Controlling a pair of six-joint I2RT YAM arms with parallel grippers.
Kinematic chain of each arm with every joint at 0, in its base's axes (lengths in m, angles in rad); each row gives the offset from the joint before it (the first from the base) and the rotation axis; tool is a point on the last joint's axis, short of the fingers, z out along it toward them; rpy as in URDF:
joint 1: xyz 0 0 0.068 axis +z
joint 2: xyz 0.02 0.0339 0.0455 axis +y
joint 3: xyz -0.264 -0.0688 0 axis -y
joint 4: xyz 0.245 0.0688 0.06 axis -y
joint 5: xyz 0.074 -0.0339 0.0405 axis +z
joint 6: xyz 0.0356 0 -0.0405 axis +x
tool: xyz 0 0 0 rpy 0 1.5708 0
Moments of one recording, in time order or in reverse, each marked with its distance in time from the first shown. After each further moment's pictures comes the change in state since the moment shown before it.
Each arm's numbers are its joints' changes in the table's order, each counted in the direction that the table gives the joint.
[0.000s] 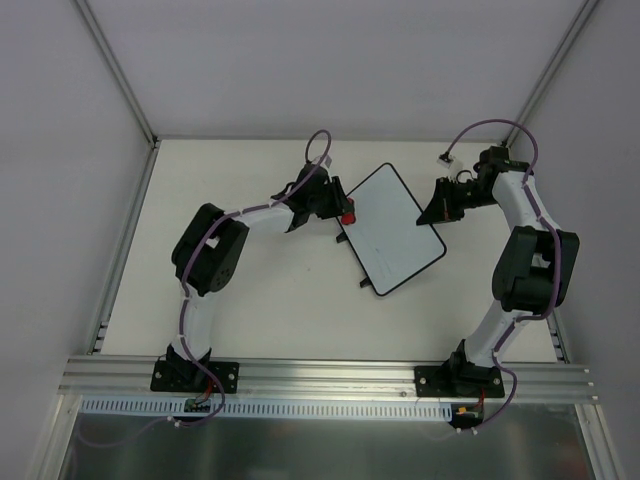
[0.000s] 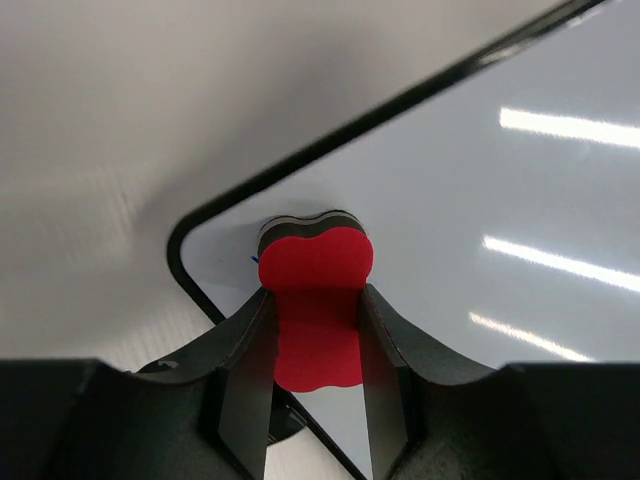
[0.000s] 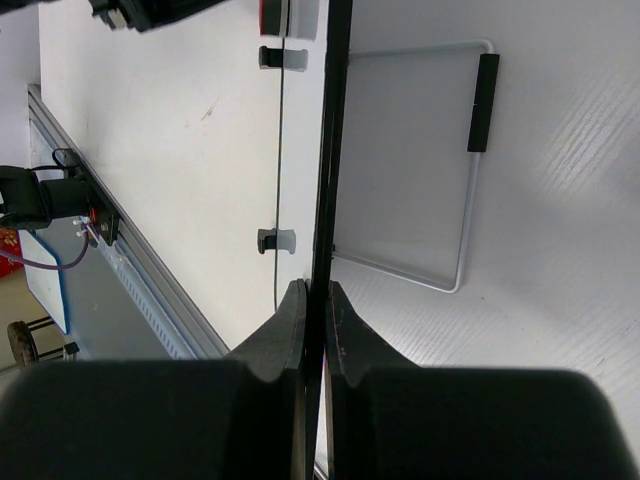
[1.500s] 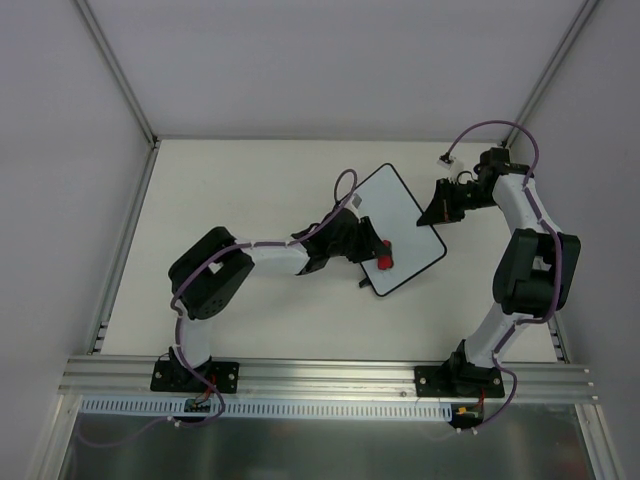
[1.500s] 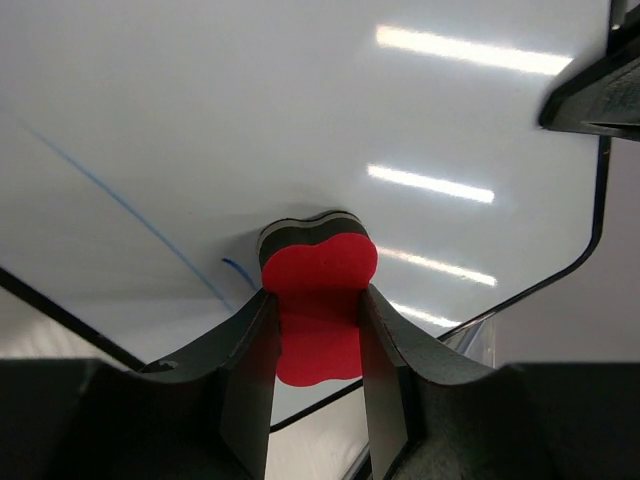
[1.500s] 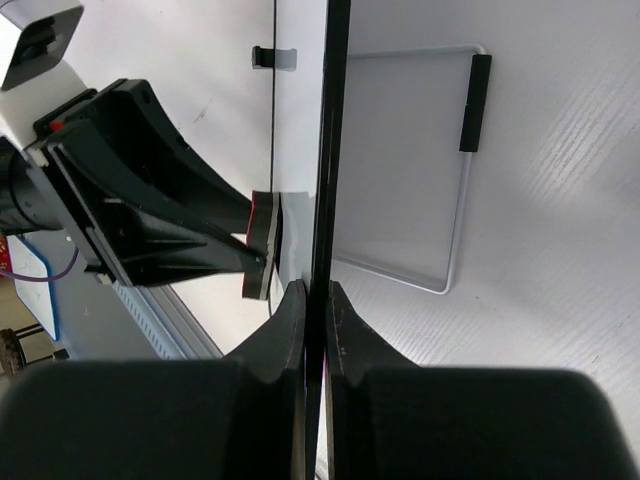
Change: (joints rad) left arm -0.276 -0.128 -0.229 0.163 0.008 -0.296; right arm 0.000 -0.024 -0.033 0.037 -0.011 0.011
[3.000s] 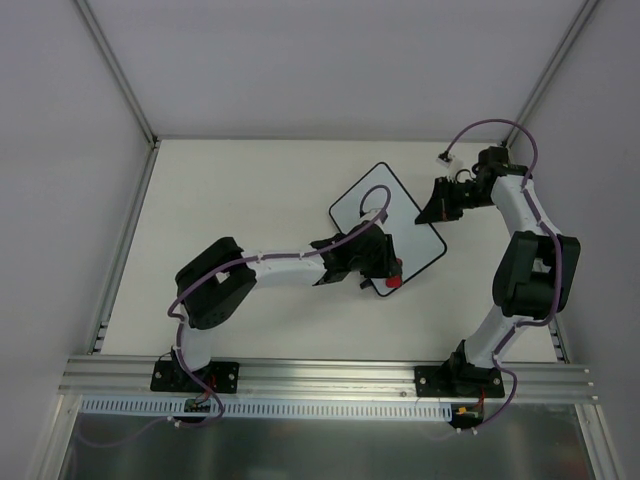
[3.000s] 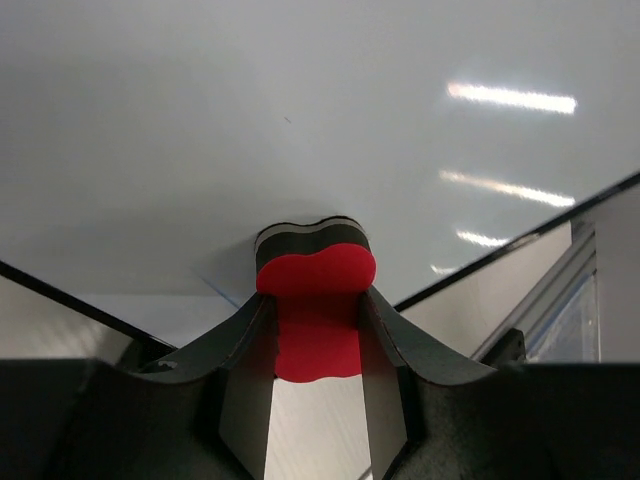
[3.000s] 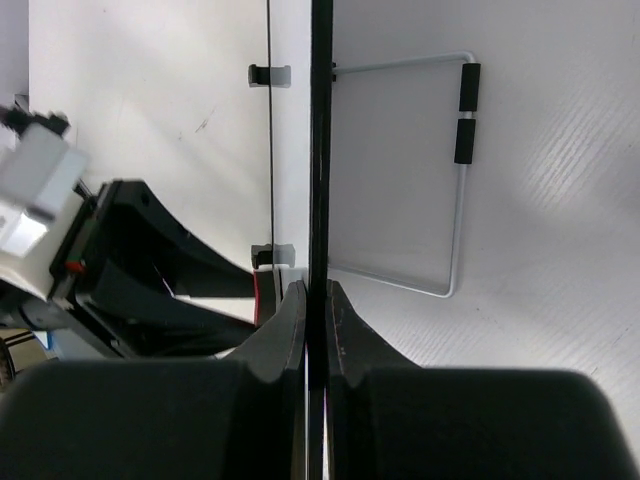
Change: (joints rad) left arm -0.135 -0.004 0.113 -0.238 0.129 0.140; right arm 0.013 -0.021 -0.016 0.051 0.002 0.035
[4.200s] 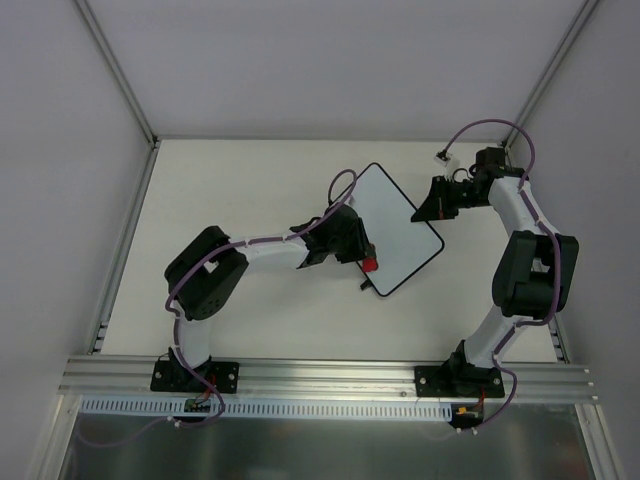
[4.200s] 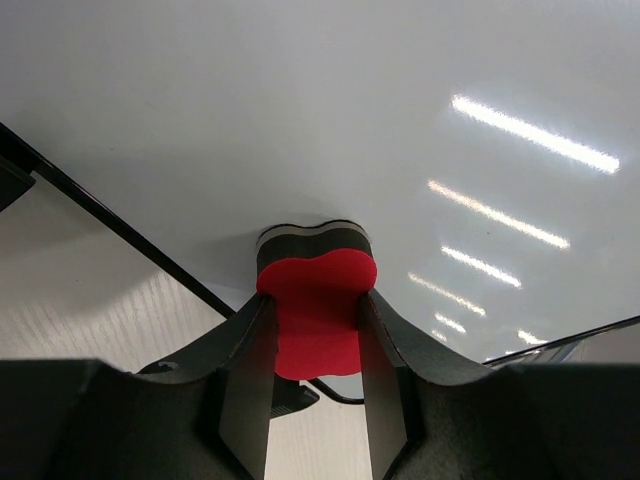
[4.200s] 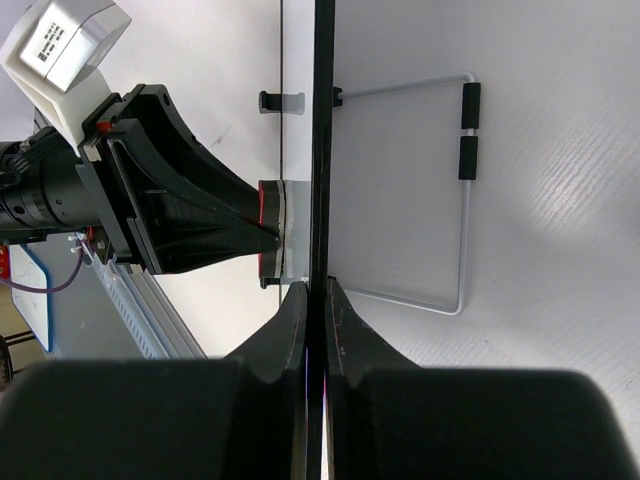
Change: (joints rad) left arm 0.159 -0.018 -0.062 -0.026 -0.047 -0.070; right arm 0.013 0.003 -0.028 0.076 0.051 0.018
